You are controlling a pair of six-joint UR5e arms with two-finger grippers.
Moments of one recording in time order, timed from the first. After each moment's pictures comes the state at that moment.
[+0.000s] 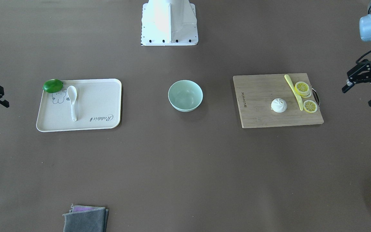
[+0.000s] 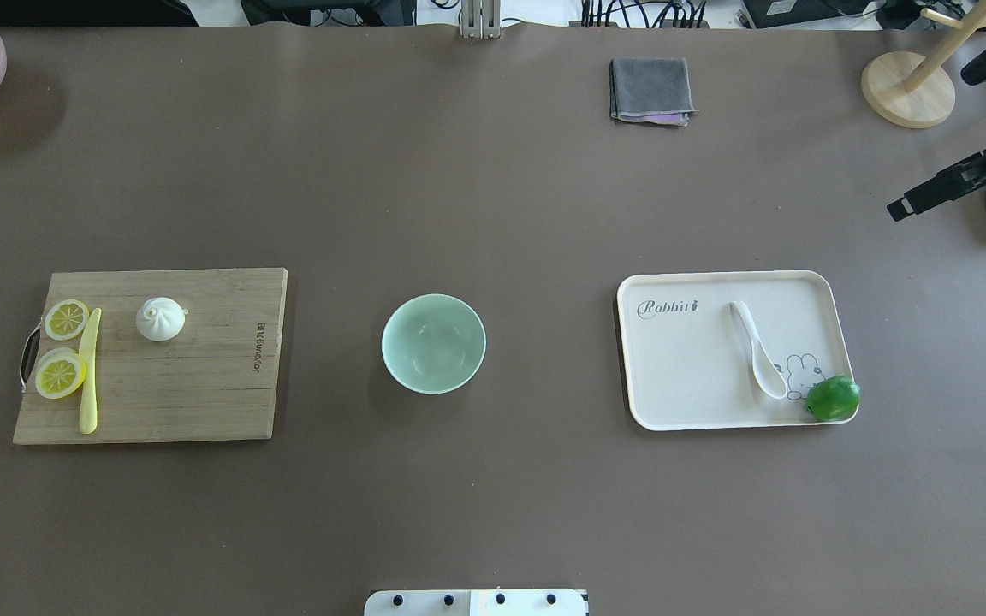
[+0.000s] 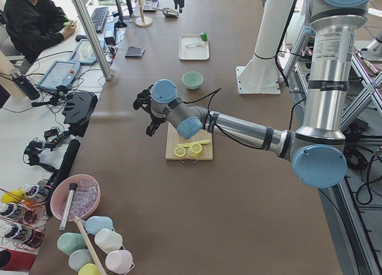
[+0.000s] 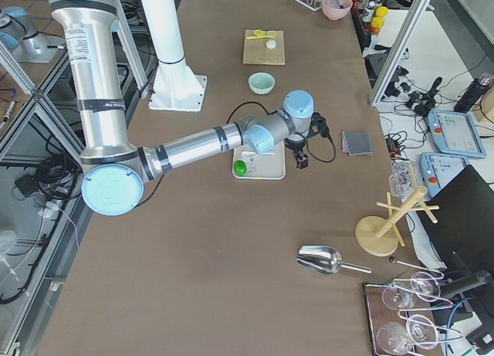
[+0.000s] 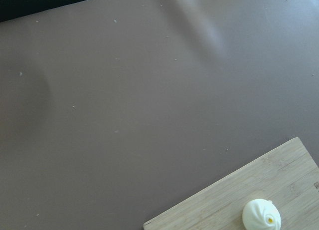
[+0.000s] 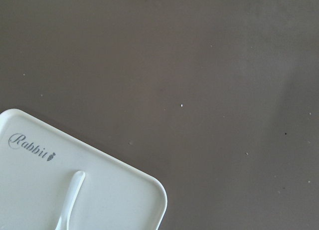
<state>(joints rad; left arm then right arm) -1.25 -1.63 -1.75 -2.13 -2.40 -0.34 1.18 -1.45 1.77 -1.28 2.37 0.24</state>
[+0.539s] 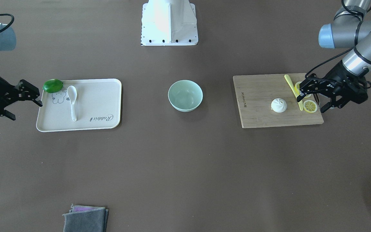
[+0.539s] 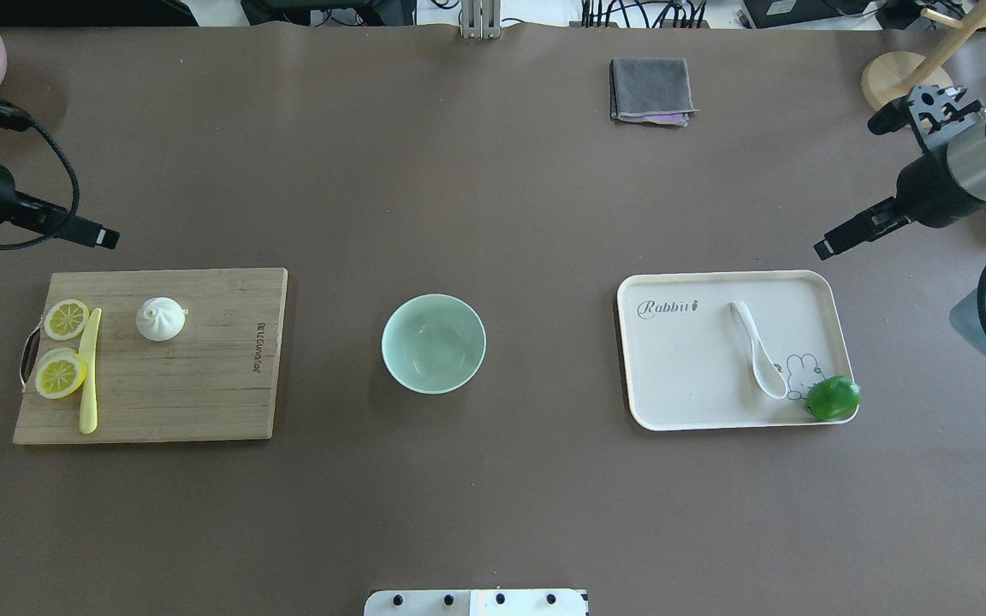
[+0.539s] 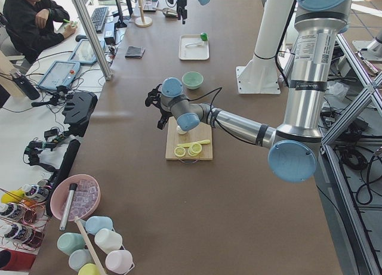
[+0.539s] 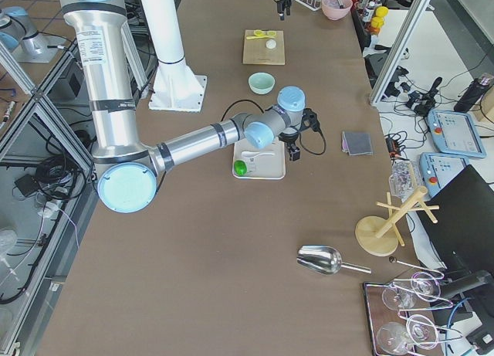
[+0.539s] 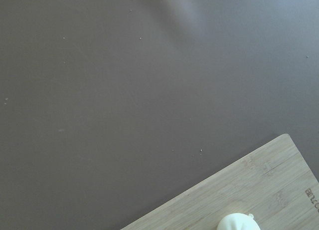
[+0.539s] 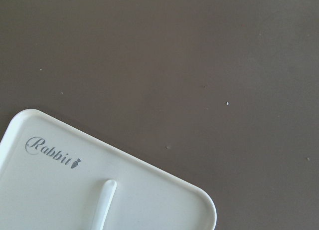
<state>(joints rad) -1.02 -1.67 -1.73 -2.23 -2.24 -0.61 1.01 -1.44 1.77 -1.23 2.28 0.41</state>
